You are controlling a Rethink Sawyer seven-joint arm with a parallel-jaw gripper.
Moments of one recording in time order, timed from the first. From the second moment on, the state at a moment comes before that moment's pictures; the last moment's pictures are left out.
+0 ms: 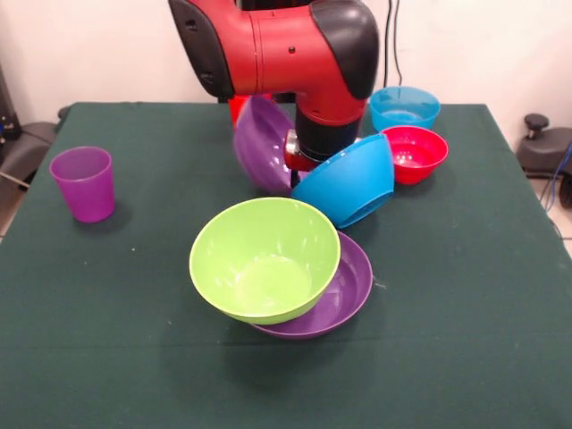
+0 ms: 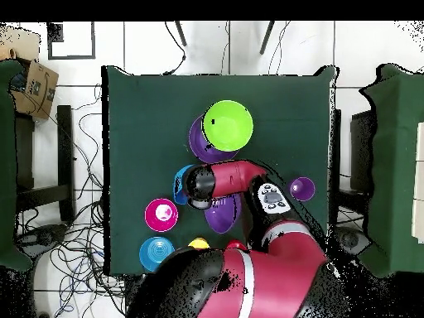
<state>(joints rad) -0.34 -0.39 0.21 1.60 -0.46 0.65 2.07</state>
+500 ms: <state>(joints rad) -0.33 -0.39 0.20 1.60 -0.46 0.65 2.07</state>
